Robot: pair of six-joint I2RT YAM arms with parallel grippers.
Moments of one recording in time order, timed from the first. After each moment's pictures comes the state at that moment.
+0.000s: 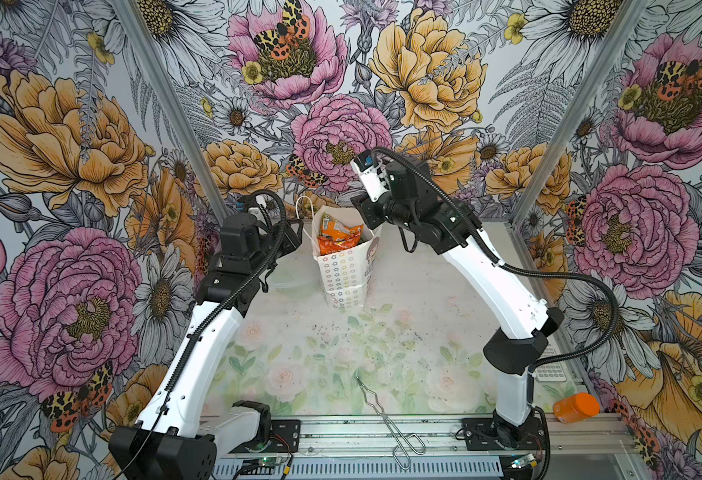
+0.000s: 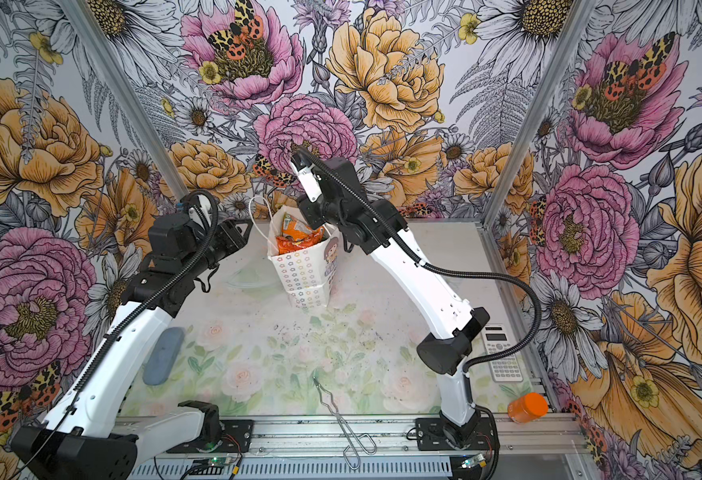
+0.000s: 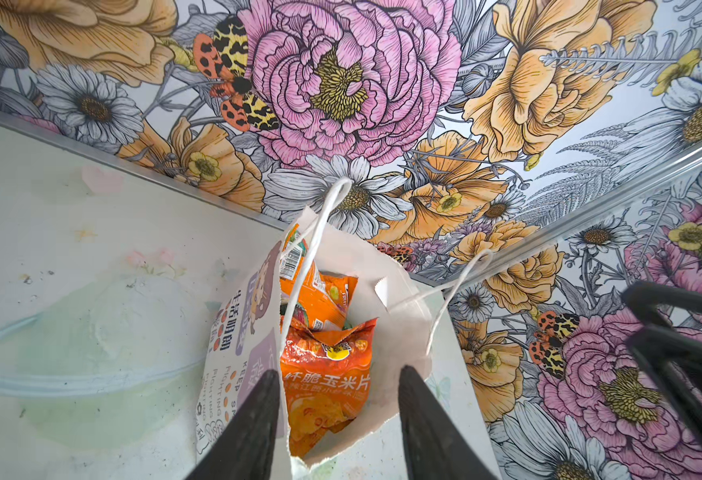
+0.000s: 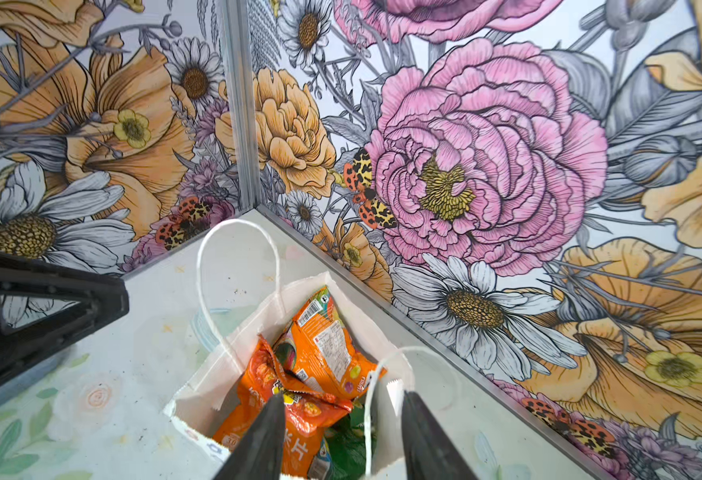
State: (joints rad) left arm -0.17 1.14 1.25 -0.38 0.15 -0.62; right arm 0.73 1.91 2.43 -0.90 0.14 -0.12
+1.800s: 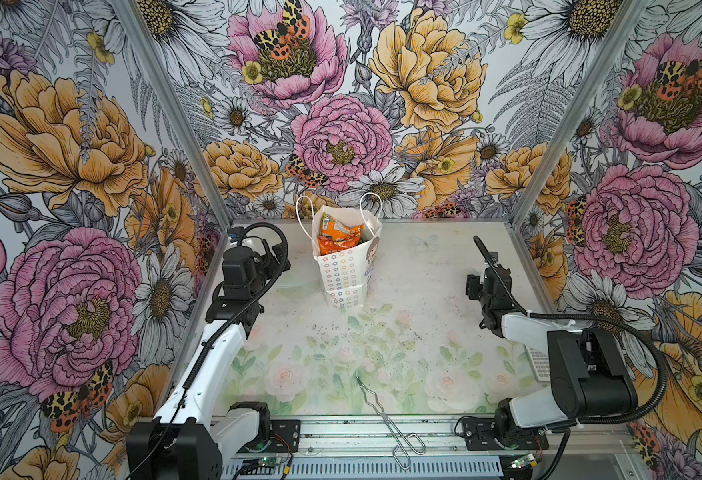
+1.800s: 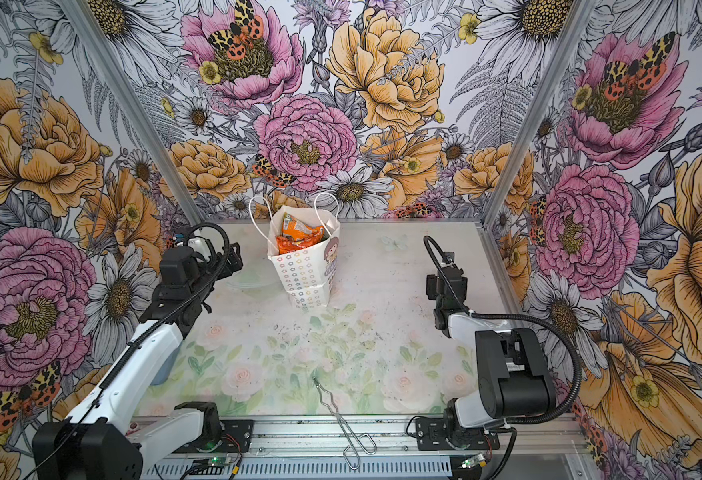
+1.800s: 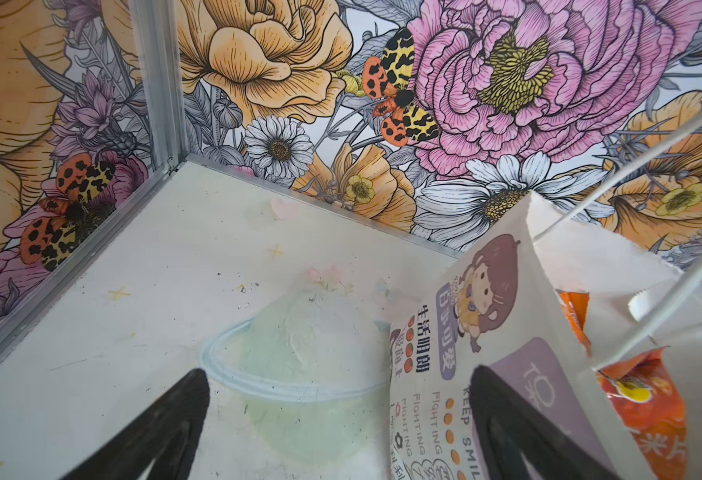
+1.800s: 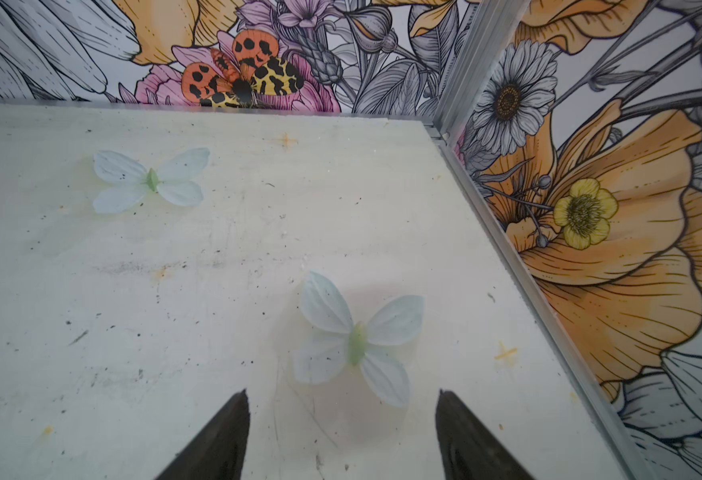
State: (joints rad) left arm -0.03 1.08 0.81 -0.05 -0.08 -0.34; right arm 0.03 1.50 0.57 0.44 0.27 -0.01
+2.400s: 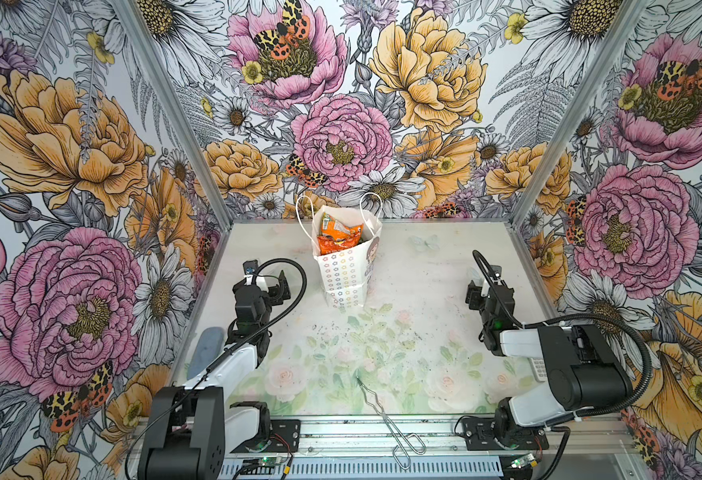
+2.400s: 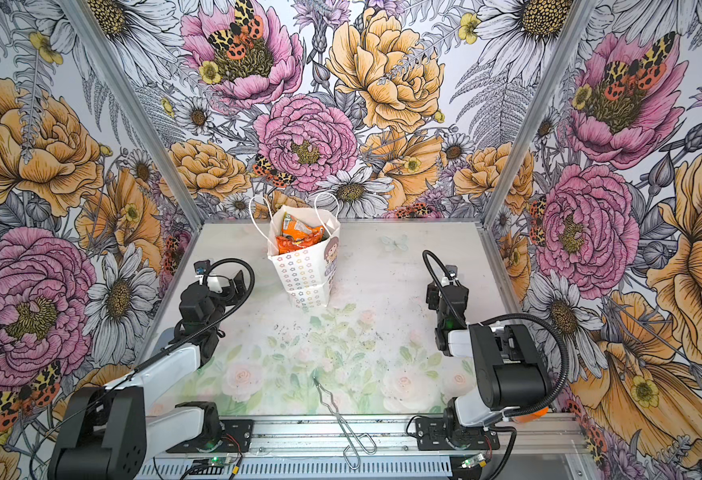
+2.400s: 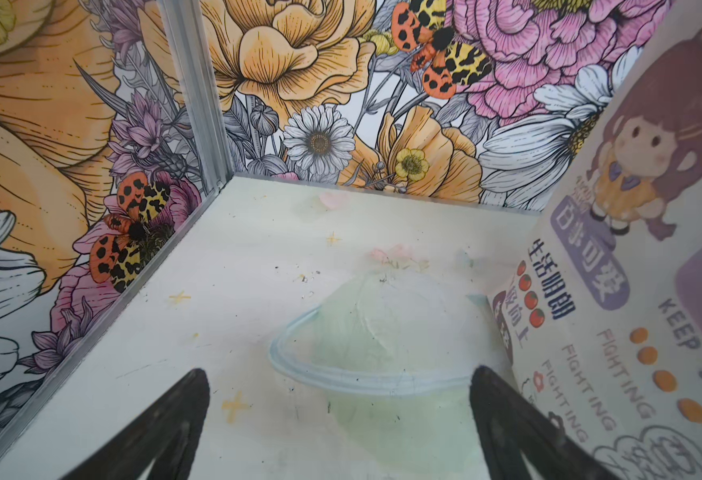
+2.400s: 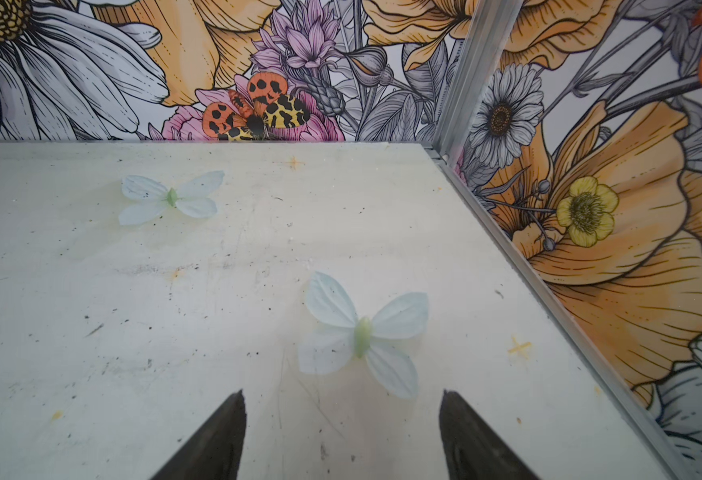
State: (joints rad) left arm -0.02 1.21 0.37 0.63 -0.15 -0.09; right arm 0.02 1.53 0.38 0.79 0.23 0.00
